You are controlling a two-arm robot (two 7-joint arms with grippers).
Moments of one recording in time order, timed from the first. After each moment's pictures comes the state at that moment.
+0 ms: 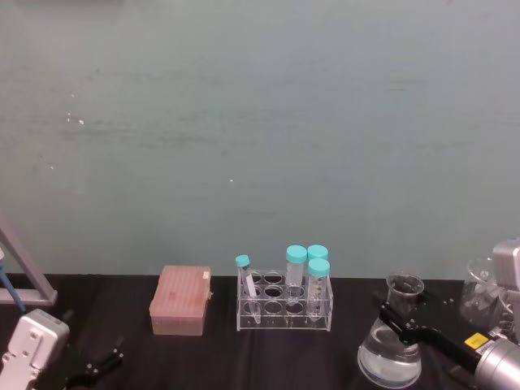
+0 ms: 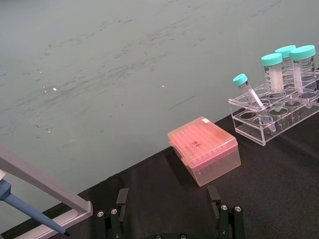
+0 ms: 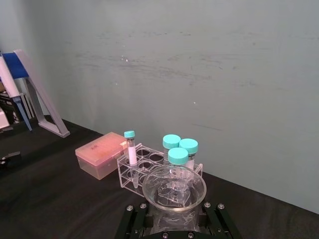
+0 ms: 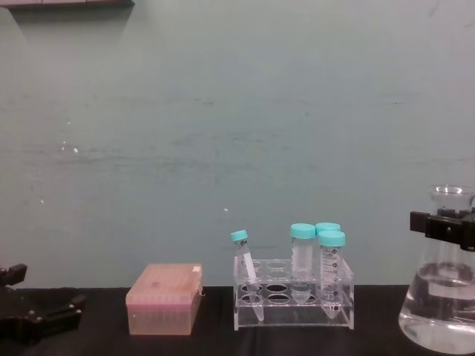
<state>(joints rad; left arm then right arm) -0.20 0.60 0.45 -1.41 -0.25 -0.12 0.03 0.22 0.44 -0.18 -1.52 0.41 0.14 0.43</state>
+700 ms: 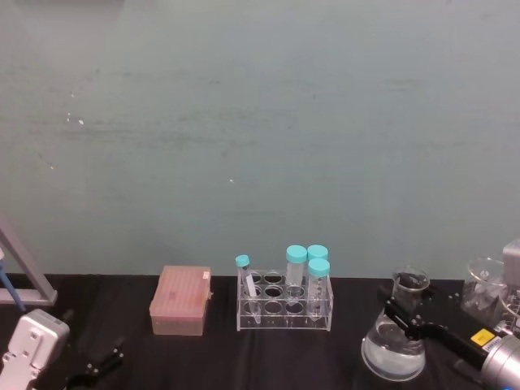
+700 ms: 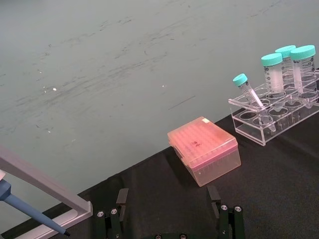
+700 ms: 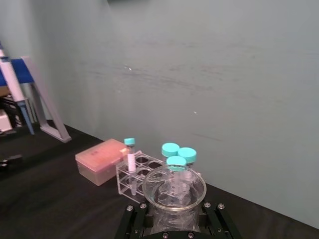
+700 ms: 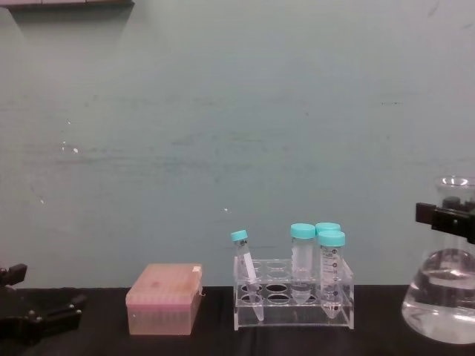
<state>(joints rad) -0.20 0.60 0.45 -1.41 -0.25 -0.12 0.03 0.23 0.47 -0.20 -1.49 0.43 0.07 0.44</state>
